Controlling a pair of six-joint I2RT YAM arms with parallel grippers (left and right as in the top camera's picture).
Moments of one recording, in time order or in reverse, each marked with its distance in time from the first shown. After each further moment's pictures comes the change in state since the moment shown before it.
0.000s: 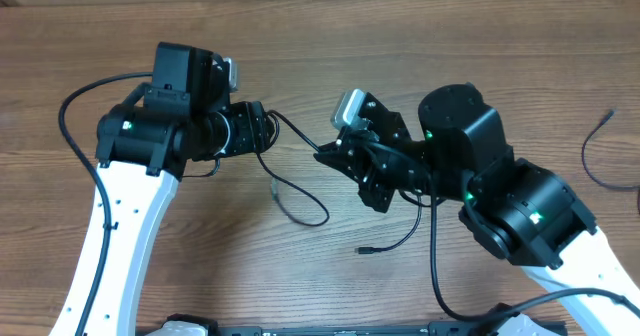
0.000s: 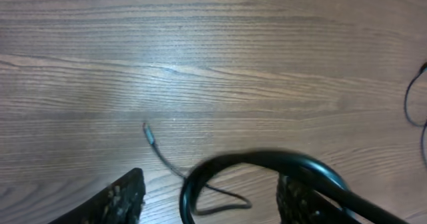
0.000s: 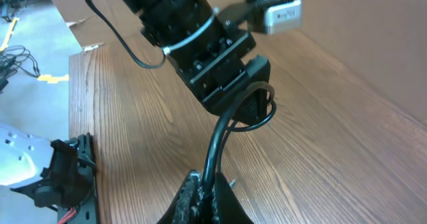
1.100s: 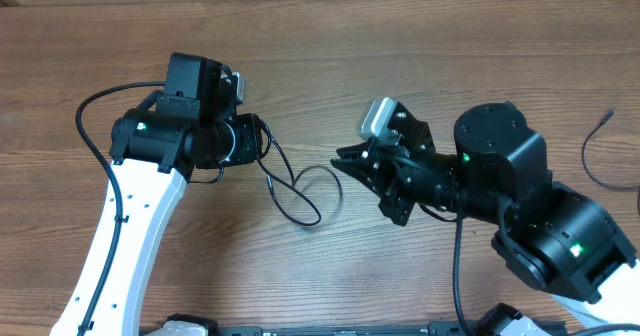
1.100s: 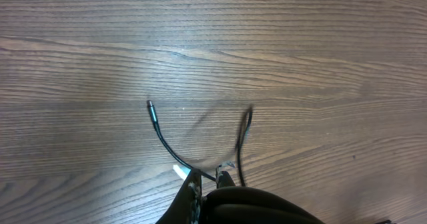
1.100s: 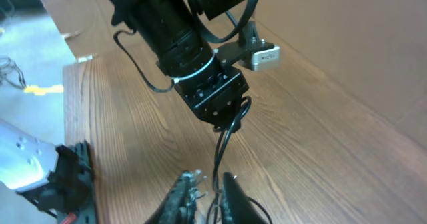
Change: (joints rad) left arm -0.003 0.002 -0.097 0.037 0.000 0.026; right arm 0.000 -0.088 0.000 -0.037 0.043 0.021
